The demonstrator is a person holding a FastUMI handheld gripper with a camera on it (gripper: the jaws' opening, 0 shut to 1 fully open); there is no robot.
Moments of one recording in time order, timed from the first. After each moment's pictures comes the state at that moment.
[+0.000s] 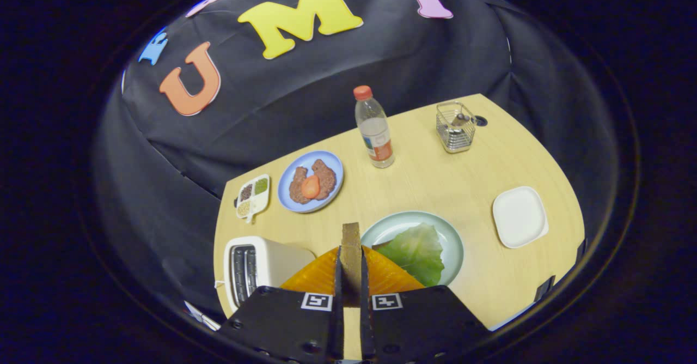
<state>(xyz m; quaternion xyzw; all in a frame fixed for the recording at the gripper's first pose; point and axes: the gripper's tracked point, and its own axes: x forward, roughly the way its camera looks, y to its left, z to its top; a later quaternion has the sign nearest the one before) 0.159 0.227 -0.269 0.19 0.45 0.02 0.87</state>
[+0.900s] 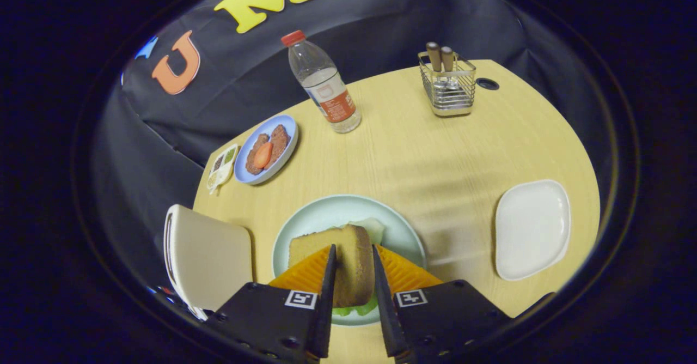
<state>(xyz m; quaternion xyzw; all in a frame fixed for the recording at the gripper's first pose) 0.177 0.148 -0.383 0.17 0.50 0.09 0.84</state>
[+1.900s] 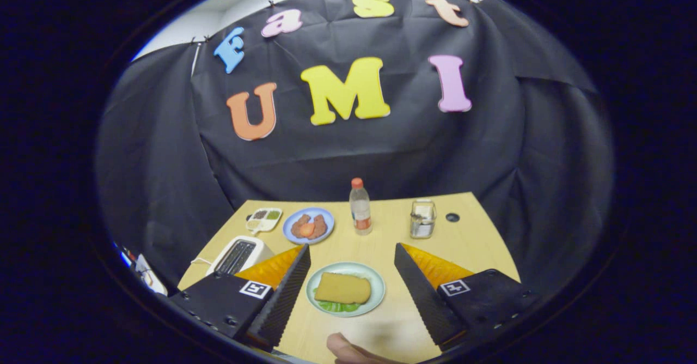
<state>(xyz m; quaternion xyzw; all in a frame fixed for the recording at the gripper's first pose) 0.076 0.102 -0.088 0.05 0.19 0.09 0.98</state>
